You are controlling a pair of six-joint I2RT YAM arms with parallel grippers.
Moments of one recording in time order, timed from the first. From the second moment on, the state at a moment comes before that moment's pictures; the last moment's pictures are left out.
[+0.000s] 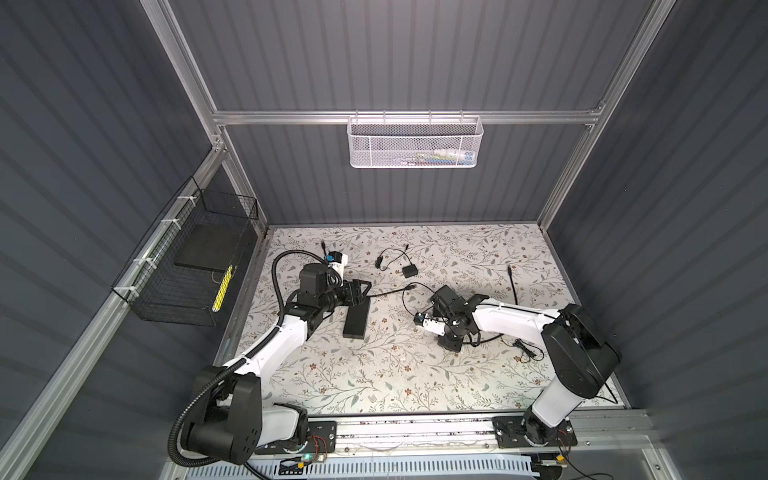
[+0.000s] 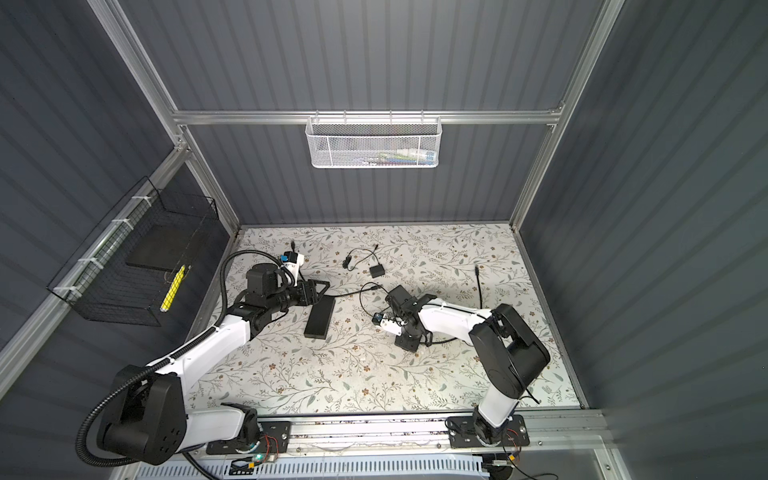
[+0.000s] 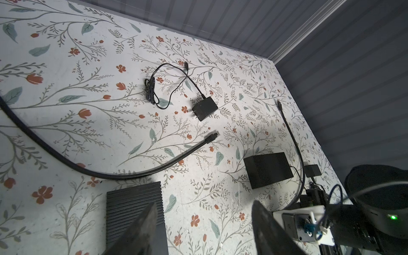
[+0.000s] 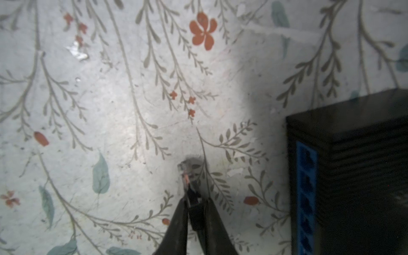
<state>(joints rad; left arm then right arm) -0.27 1.31 0.75 0.01 0.44 -0.34 0.68 1.68 0.95 -0.62 -0.01 -0.53</state>
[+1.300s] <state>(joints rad) -0.51 1.49 0.85 0.07 0.64 -0.30 0.43 1.28 1.09 -0.91 0.02 -0.57</state>
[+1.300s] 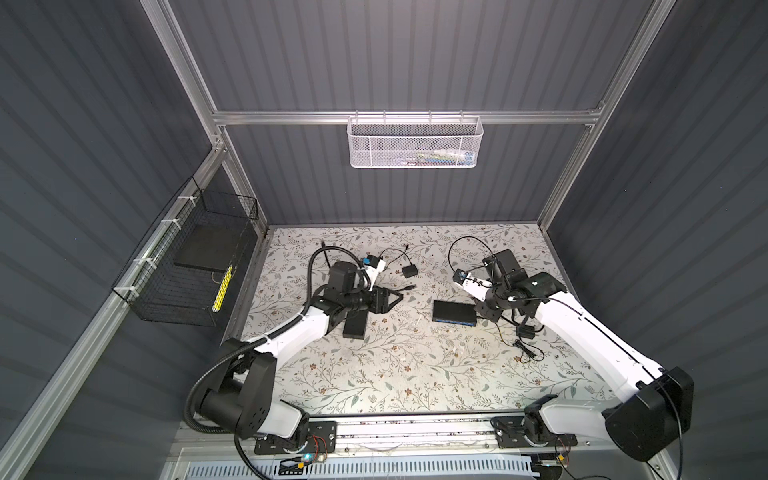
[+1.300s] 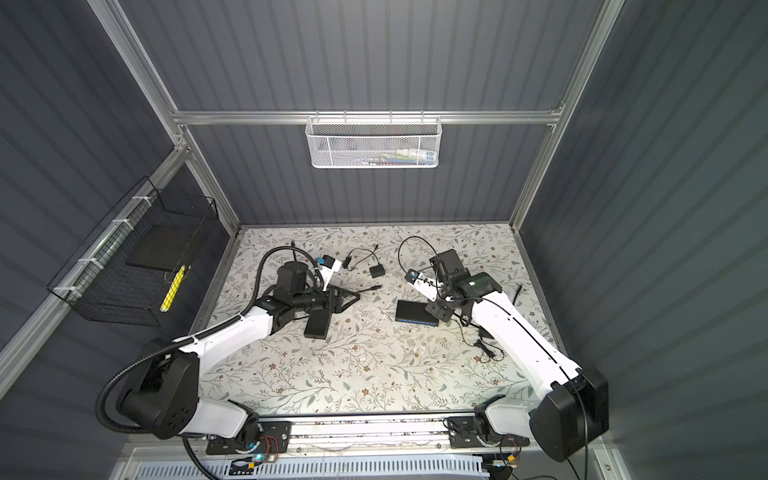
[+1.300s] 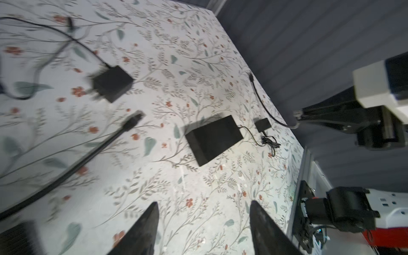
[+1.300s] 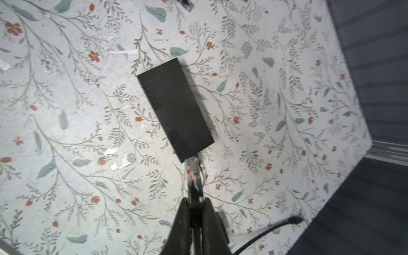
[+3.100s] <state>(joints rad) -0.75 1.84 1.02 0.45 0.87 -0.45 0.47 1.29 0.97 -0.75 -0.35 -0.45</state>
